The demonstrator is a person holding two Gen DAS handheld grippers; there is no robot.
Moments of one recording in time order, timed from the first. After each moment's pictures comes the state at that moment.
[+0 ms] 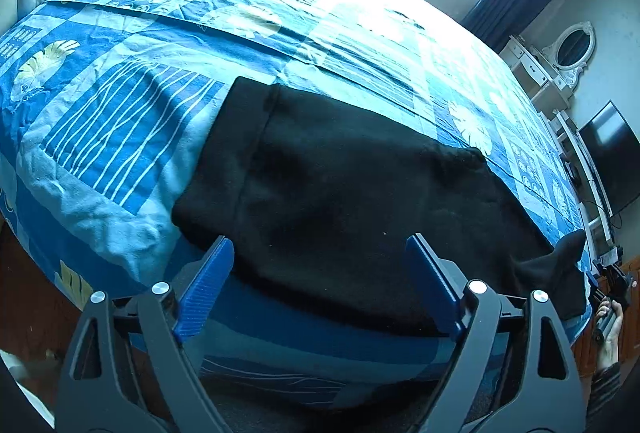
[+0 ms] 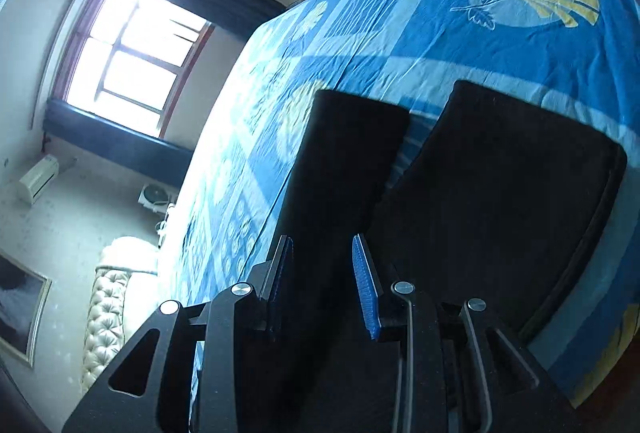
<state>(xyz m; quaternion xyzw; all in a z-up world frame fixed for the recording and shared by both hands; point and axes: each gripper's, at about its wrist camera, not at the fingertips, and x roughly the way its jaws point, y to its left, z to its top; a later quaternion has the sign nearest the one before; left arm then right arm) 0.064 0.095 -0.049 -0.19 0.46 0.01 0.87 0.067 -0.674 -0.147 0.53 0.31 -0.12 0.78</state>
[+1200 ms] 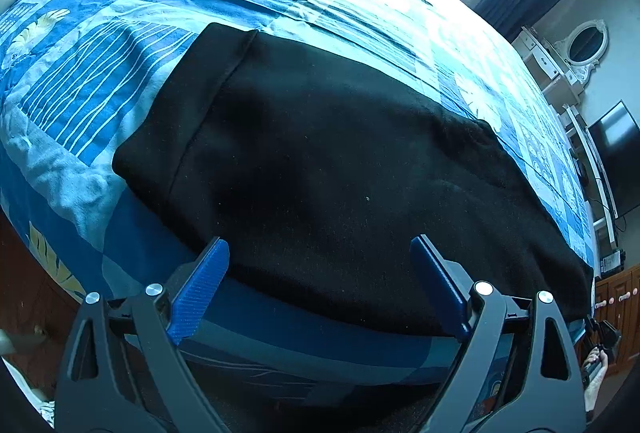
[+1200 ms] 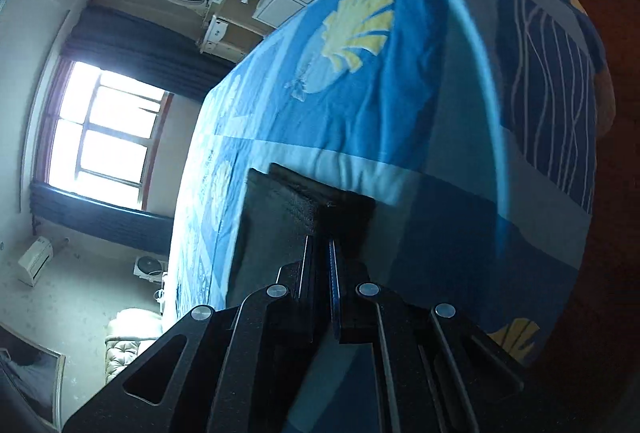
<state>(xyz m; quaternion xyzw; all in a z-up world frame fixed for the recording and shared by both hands) 0.061 0.066 -0.078 -0.19 0.49 0.02 0.85 -0.064 -0.726 -0.204 0.60 0.26 -0.20 0.73</state>
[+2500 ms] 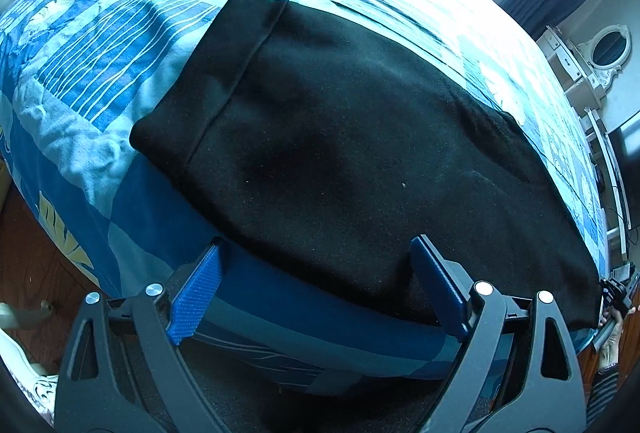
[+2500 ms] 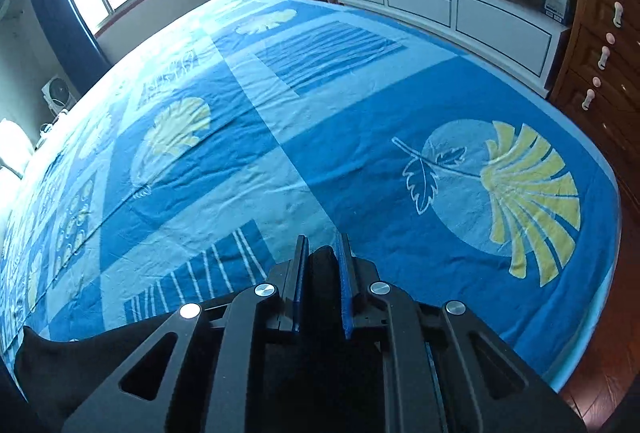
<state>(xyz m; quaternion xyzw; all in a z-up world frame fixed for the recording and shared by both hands) 0.047 0.063 -0.089 -0.20 0.51 0.06 0.83 0.111 -0.737 -0.162 0.24 0.45 -0.20 0.84</state>
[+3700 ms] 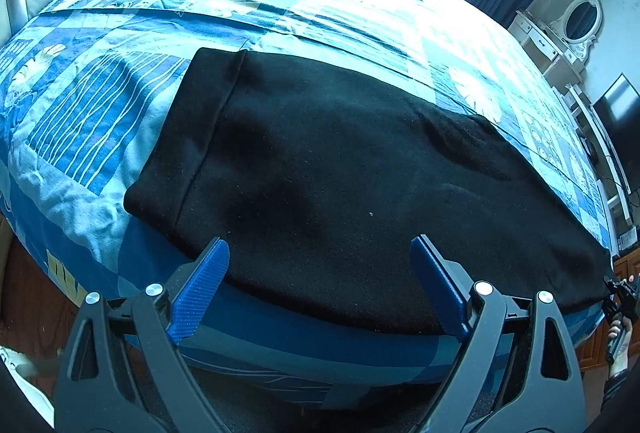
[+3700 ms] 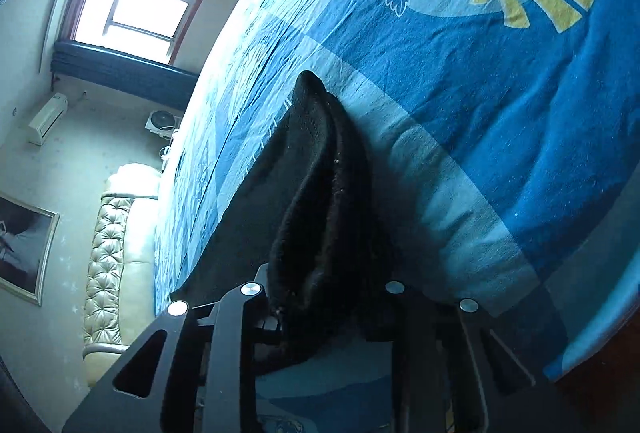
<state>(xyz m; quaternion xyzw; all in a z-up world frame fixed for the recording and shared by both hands) 0.058 0.061 -0.070 -0.15 0.48 0.02 0.86 0.027 -0.725 -0.183 0.48 0.41 0.00 0.77</state>
